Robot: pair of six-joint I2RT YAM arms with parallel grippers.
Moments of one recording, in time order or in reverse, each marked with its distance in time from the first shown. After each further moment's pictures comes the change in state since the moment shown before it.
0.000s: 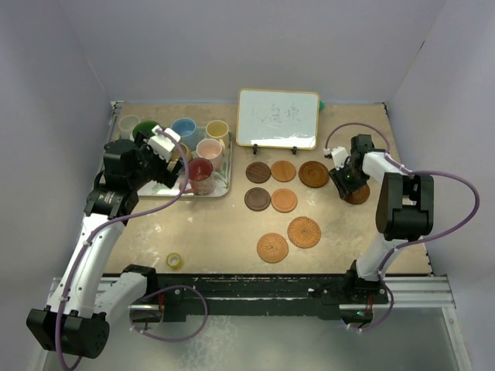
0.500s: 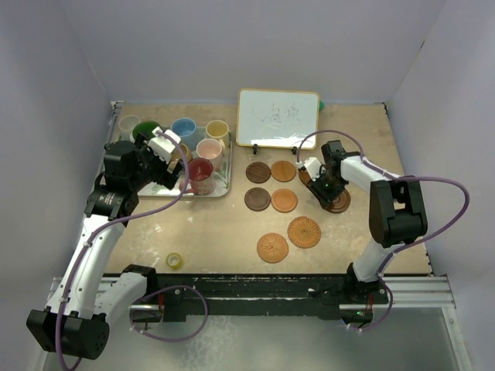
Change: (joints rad) left arm 0.000 -0.010 -0.014 0.000 0.000 0.002; right arm 0.243 -0.062 -0.070 -0.071 0.006 -0.001
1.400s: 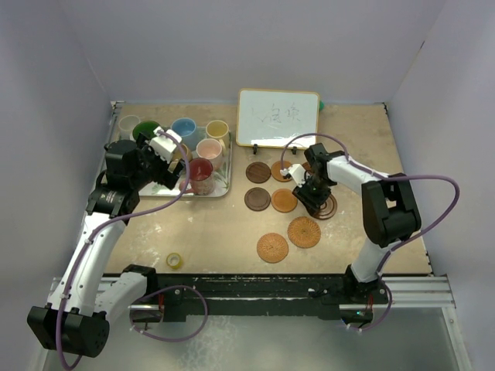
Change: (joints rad) left arm 0.000 0.017 -0.002 0.001 0.000 0.000; right arm 0.146 0.019 0.030 -0.101 -0.051 0.019
